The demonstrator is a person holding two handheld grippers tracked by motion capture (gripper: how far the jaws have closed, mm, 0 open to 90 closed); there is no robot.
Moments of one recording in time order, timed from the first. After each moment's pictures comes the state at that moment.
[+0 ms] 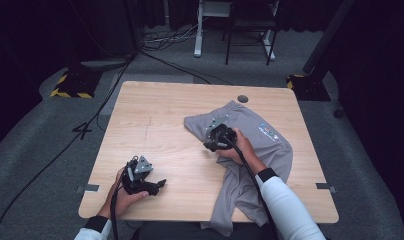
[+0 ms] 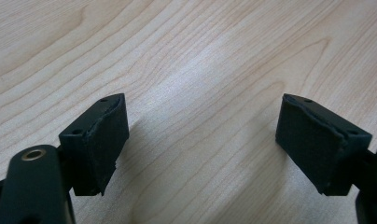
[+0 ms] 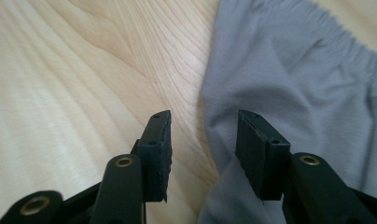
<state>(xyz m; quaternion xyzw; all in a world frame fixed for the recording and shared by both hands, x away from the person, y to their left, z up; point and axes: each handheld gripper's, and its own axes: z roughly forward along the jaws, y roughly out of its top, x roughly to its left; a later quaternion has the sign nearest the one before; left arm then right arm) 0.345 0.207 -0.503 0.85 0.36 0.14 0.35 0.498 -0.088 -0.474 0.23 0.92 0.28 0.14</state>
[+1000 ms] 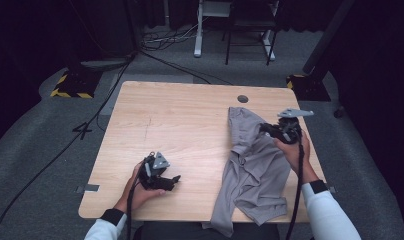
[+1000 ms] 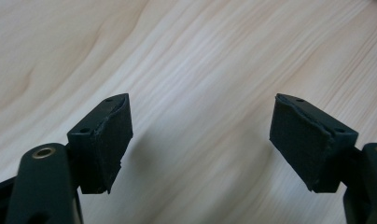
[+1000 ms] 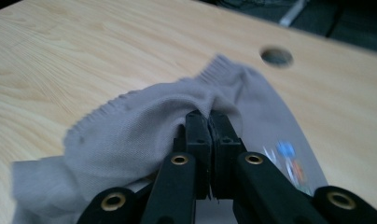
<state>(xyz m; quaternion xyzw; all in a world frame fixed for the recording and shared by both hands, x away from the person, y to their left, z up) 0.363 0.143 -0.491 0.86 0.34 0.13 0.37 0.463 -0.282 -0.408 0.43 0.79 0.40 0.19</state>
